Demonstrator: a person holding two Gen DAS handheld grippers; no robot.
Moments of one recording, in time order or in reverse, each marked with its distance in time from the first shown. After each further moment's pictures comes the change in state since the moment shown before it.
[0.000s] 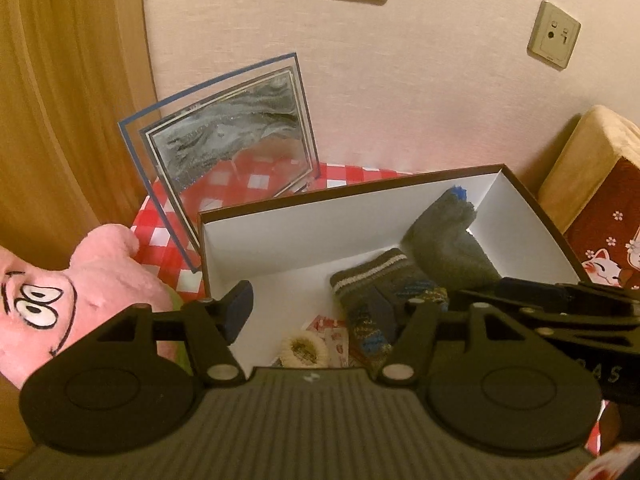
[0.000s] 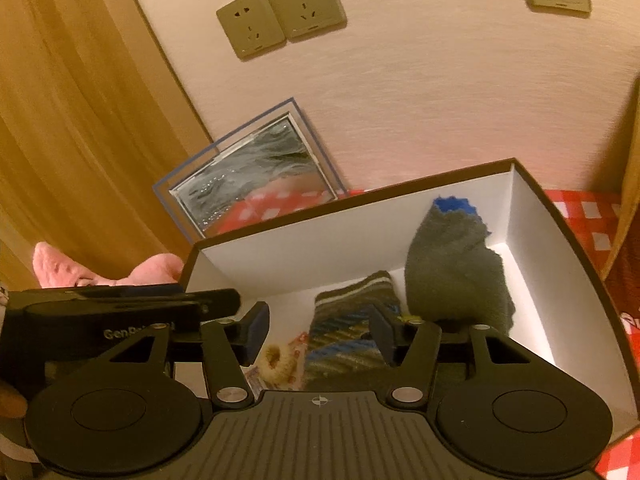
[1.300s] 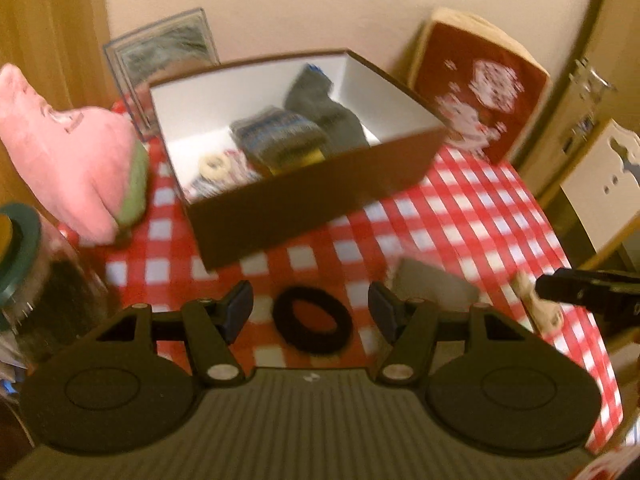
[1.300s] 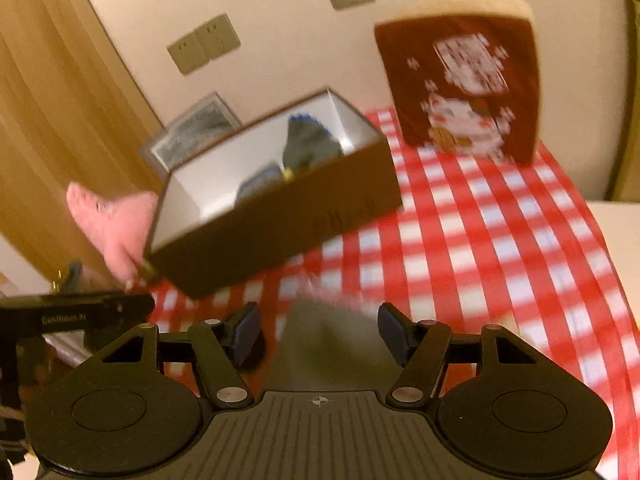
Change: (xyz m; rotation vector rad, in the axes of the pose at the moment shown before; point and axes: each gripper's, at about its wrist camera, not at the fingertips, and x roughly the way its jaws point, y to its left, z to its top) left arm -0.157 -0.059 -0.185 0.165 0.069 -0.185; right arm -0.239 -0.015 -0.209 0.187 -0.038 -0.170
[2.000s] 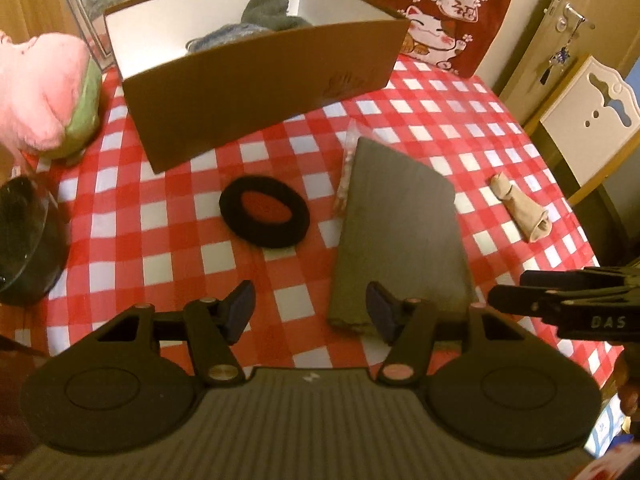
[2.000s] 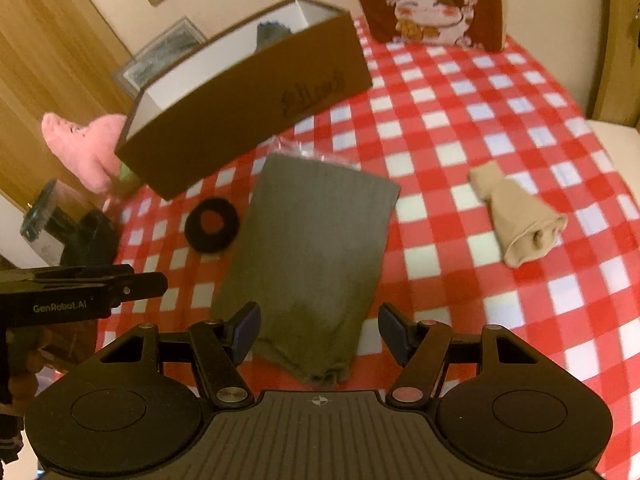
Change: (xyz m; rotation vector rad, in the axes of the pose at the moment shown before) left arm 0.020 -0.025 -0.068 0.051 0.142 -0.049; right arm 0.010 -0.008 -0.084 0.066 0.175 -0.056
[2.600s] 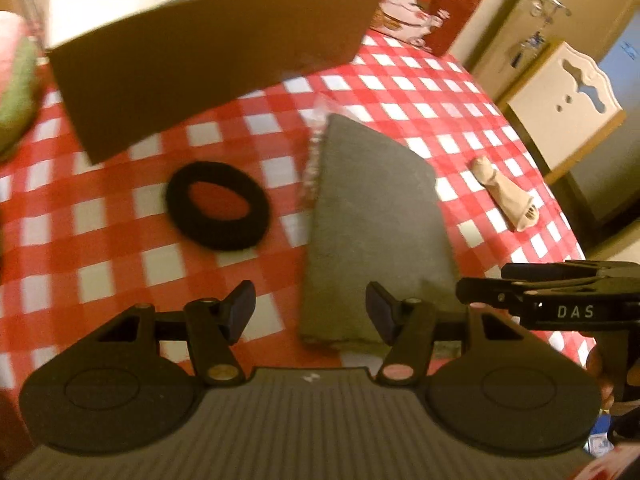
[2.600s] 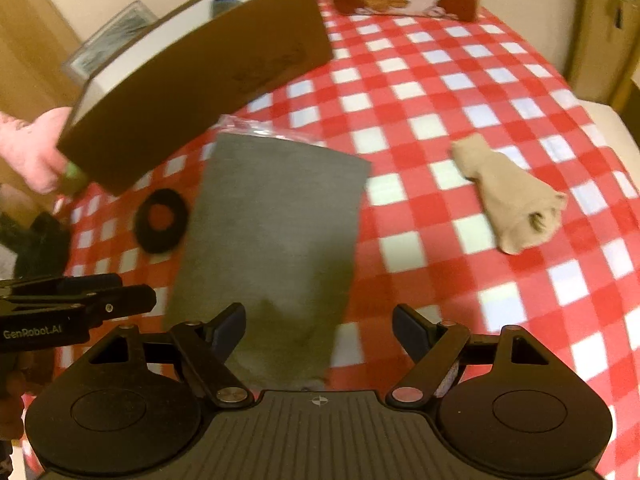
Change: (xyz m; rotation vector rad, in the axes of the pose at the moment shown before) left arm 0.052 -0.001 0.009 0.043 0.056 -0.150; right arm 0.034 -0.012 0.004 0.063 0.036 -0.127
